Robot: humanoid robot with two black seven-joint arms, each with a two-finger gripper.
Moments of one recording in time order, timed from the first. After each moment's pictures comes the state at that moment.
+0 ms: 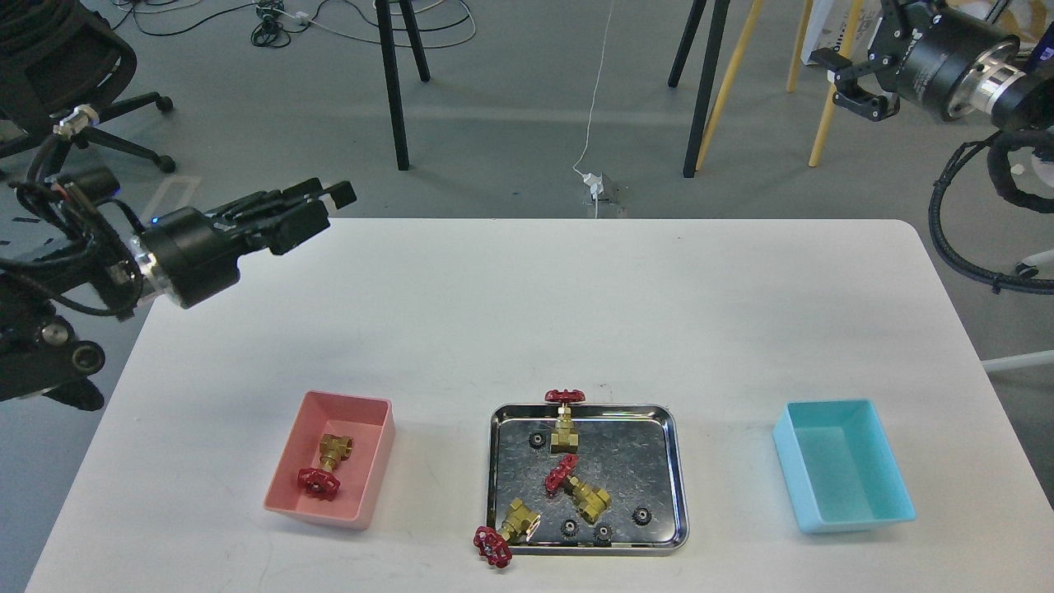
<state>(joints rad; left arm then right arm) -1.16 0.92 0.17 -1.44 0.84 0.27 -0.49 1.17 -0.62 0.38 0.72 -0.28 0.49 0.08</state>
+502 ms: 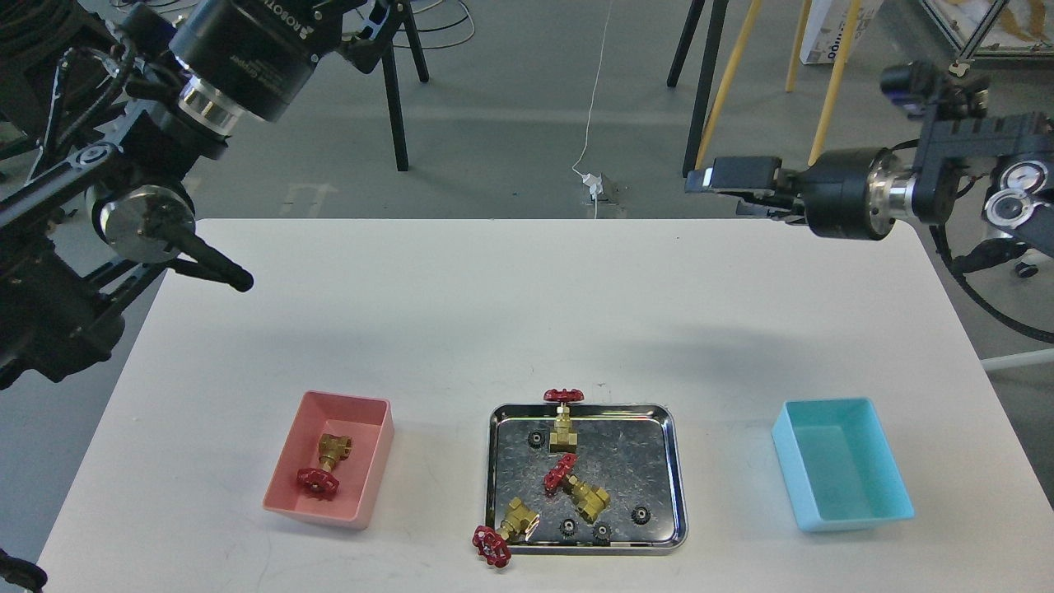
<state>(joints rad) -0.86 0.56 -0.69 -1.33 0.17 -0.40 -0.49 1.15 -0.76 0.21 1.32 -1.10 0.49 0.08</state>
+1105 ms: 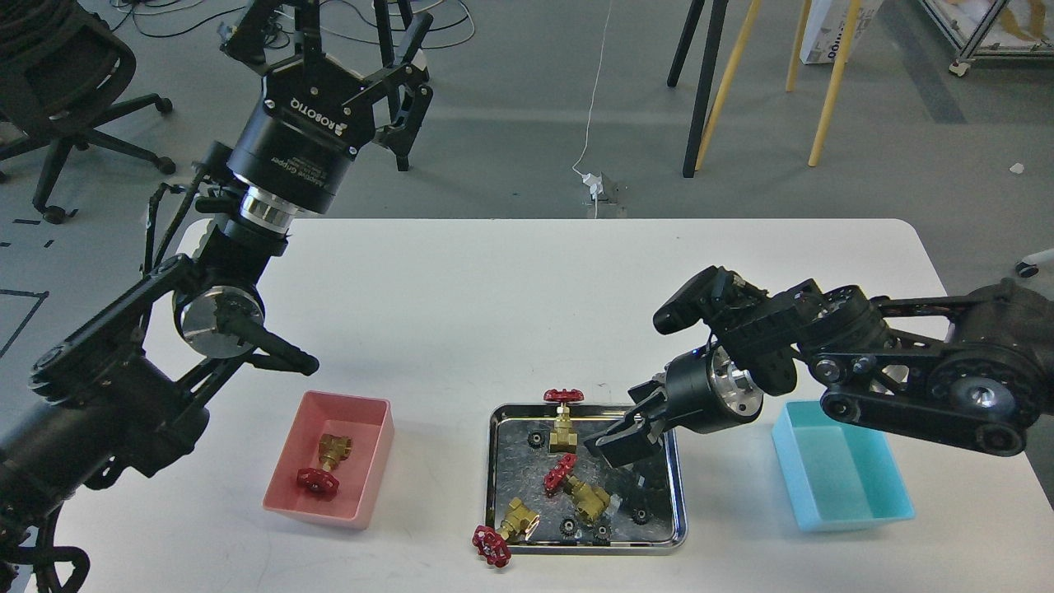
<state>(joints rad) -0.62 0.35 -0.86 -1.41 0.25 -0.29 -0.49 1.18 -0.52 -0.16 1.55 -1.50 0.49 0.08</state>
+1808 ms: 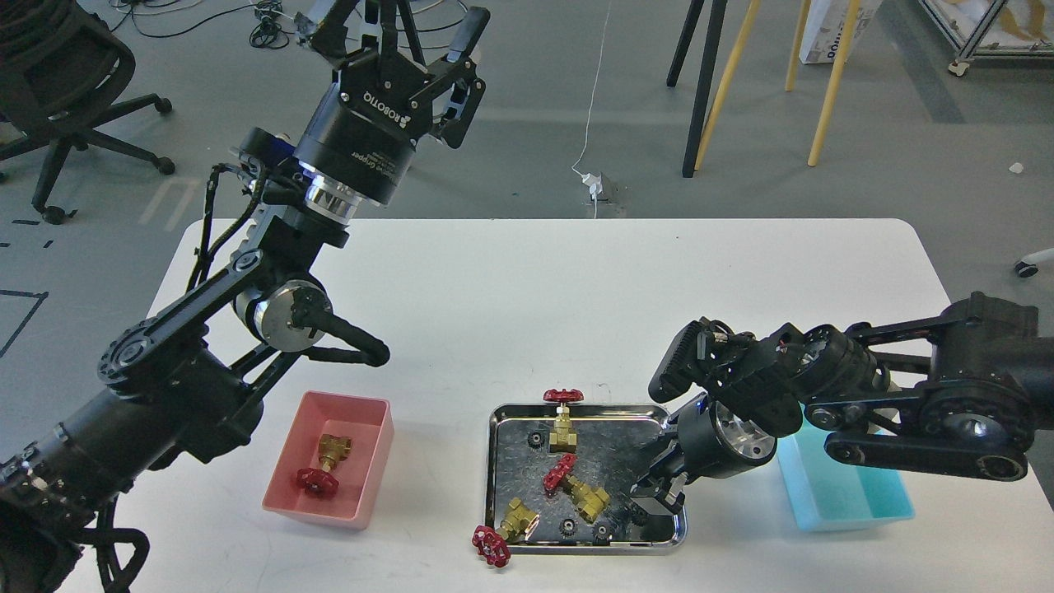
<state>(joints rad) -0.67 0.26 -0.83 -1.40 0.43 -0.14 -0.49 1.22 -0.51 -0.30 1.56 -1.62 0.49 0.07</state>
